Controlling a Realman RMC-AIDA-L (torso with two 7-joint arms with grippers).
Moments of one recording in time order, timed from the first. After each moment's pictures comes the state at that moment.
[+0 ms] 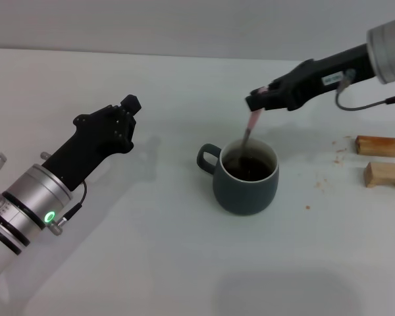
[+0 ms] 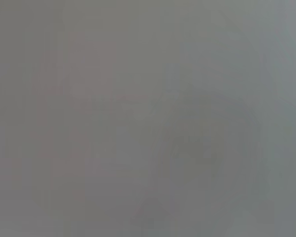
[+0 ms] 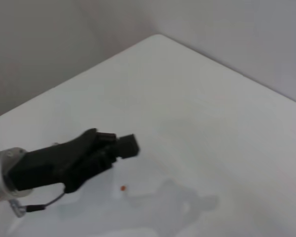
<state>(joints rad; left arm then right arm) -0.50 -2.06 -0.43 -0.15 2.34 1.31 -0.63 0.85 1.99 -0.97 -0.87 -2.18 -1.49 2.10</state>
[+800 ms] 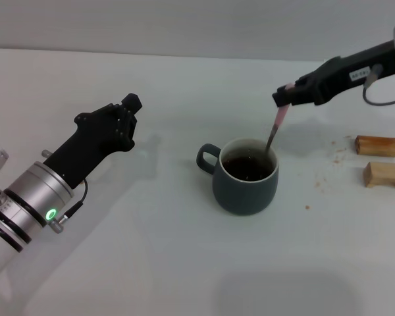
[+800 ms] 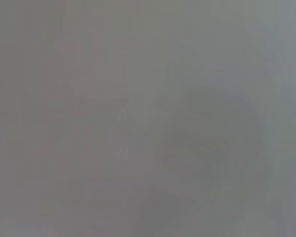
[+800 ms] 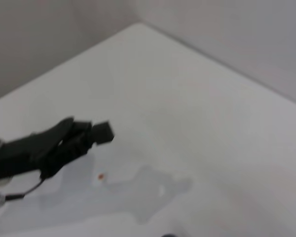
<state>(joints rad) -0.51 -2.06 -0.43 -0.14 2.34 1.30 -0.63 0.84 1.94 -0.93 -0.85 -2.22 -1.51 2.11</state>
